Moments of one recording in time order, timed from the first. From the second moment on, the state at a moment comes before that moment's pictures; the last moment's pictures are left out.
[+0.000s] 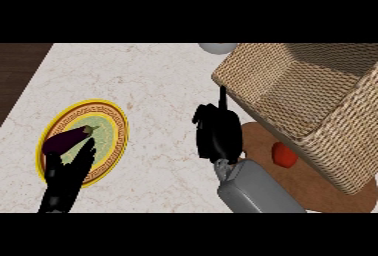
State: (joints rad) left arm 0.12 0.26 -0.08 -1.45 0.13 0.06 0.25; right arm -0.52 -0.02 0.58 -1.40 0.95 -0.07 0.88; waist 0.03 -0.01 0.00
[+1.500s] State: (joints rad) left arm 0.14 0.24 -0.06 -1.47 0.10 0.05 0.24; right arm -0.97 -0.25 -0.08 -1.49 0.82 -0.05 0.94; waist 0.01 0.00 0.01
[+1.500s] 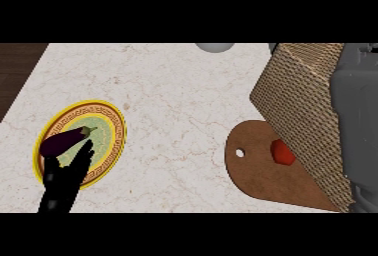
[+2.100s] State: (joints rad) left arm 0.11 0.24 -0.03 -1.46 0.10 0.02 0.28; right arm -0.98 -0.32 -0.22 -1.15 0.72 -0.18 0.65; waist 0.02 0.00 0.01
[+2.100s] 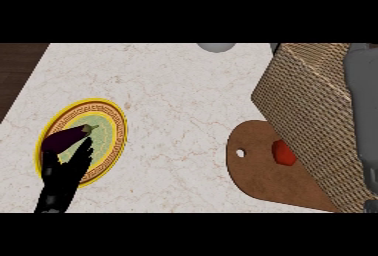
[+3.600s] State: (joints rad) left arm 0.13 0.22 -0.01 -1.47 0.08 0.00 0.26; right arm -0.92 -0.50 -0.34 -0.81 0.63 -0.28 0.31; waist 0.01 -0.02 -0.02
